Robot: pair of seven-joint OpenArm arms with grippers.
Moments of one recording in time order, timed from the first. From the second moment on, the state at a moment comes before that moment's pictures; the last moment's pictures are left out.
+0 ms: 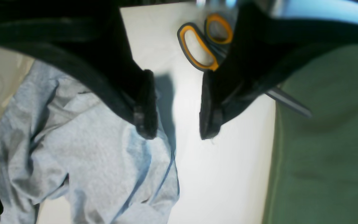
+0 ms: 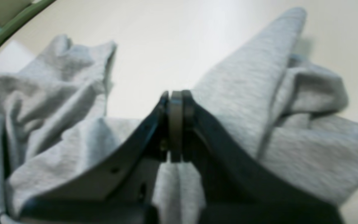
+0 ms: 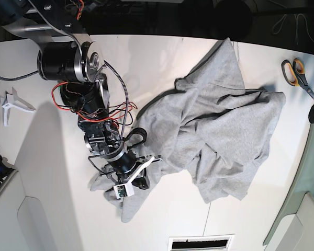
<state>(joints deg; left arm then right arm) 19.1 -33.3 -37.1 89.8 -52.3 -28.8 45.0 36.0 -9.7 6.1 19.8 -15.1 20.8 12.5</state>
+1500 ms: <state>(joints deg) 14.4 -23.0 -12.5 88.8 -34.1 -27.2 34.8 8.2 2.6 -11.7 49.9 -13.2 29.9 9.7</state>
